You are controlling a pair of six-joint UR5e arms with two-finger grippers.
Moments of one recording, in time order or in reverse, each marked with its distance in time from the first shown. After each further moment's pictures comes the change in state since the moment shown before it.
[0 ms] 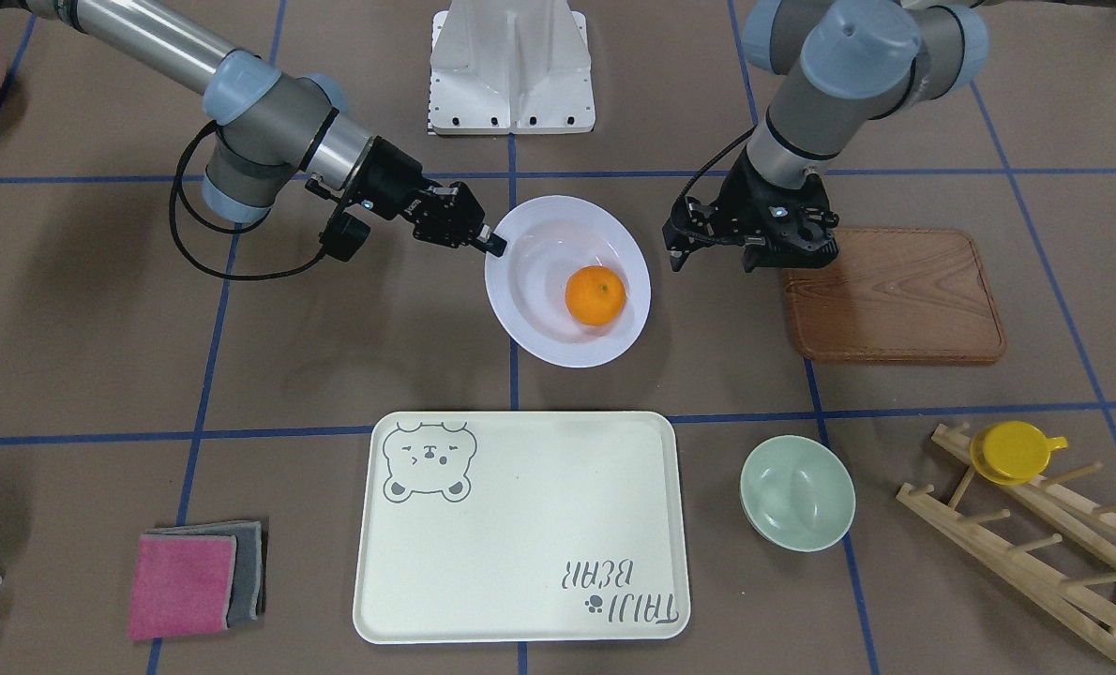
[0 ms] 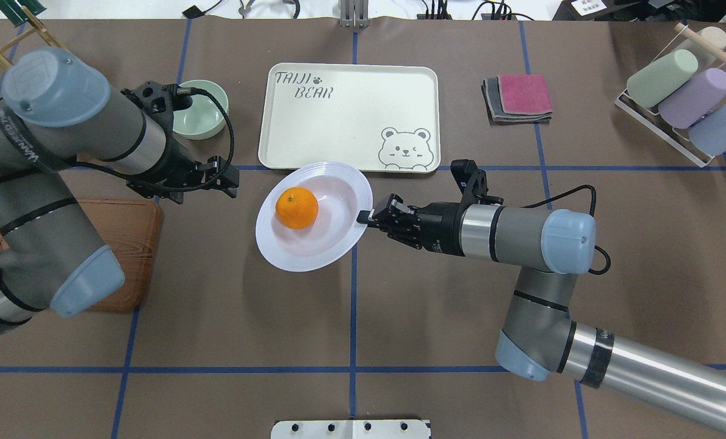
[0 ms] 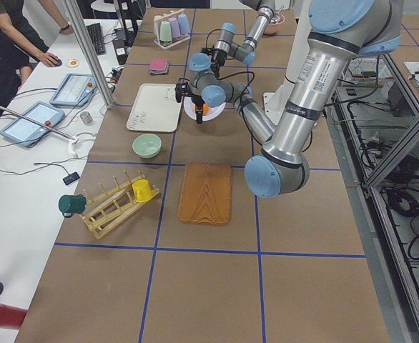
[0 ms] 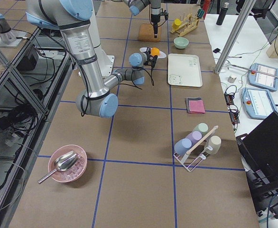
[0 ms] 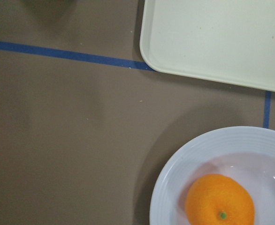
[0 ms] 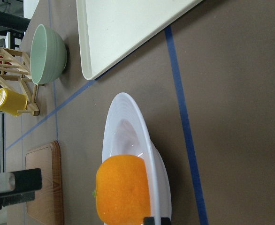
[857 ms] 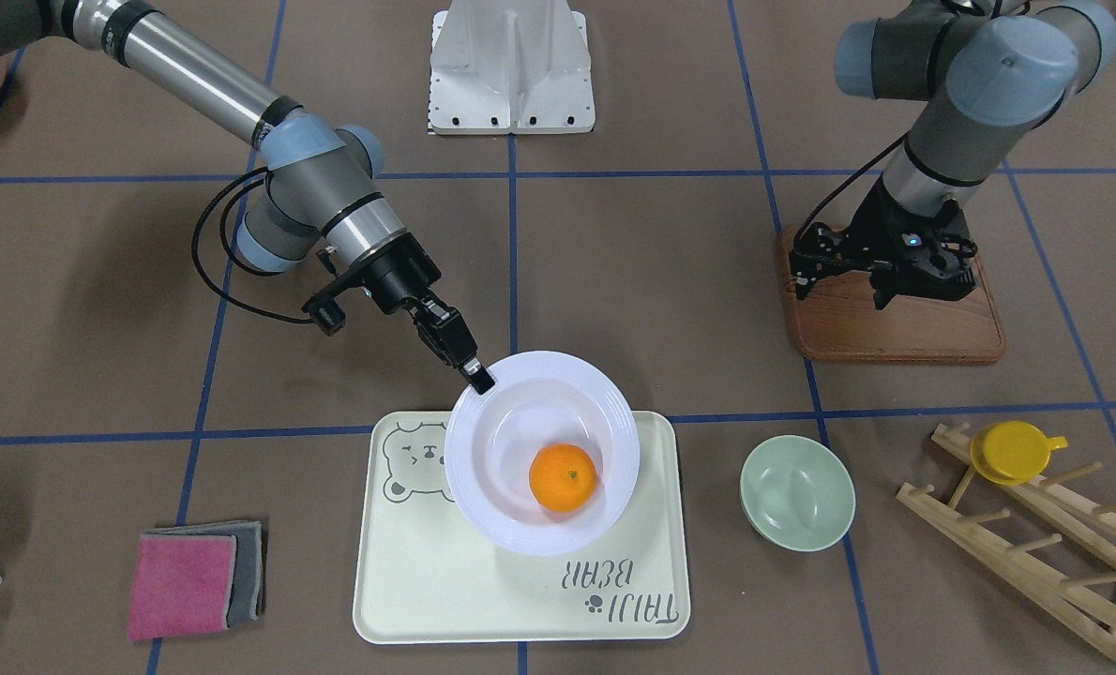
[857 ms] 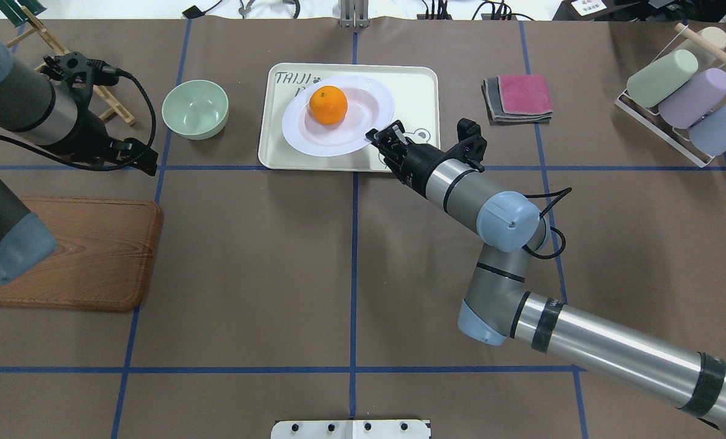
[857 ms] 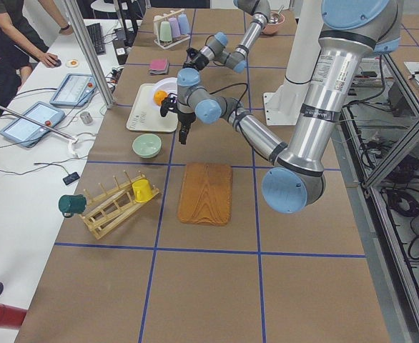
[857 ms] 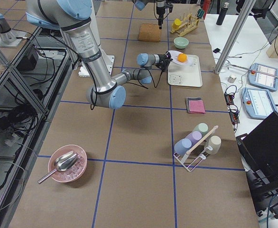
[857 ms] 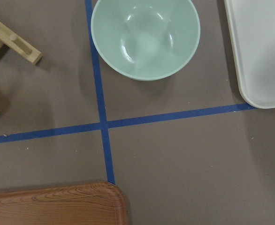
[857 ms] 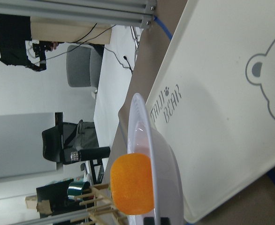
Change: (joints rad) left arm -0.144 0.125 0.011 0.000 0.001 0.356; right arm 0.025 0.183 -0.266 -0.087 -0.431 0.191
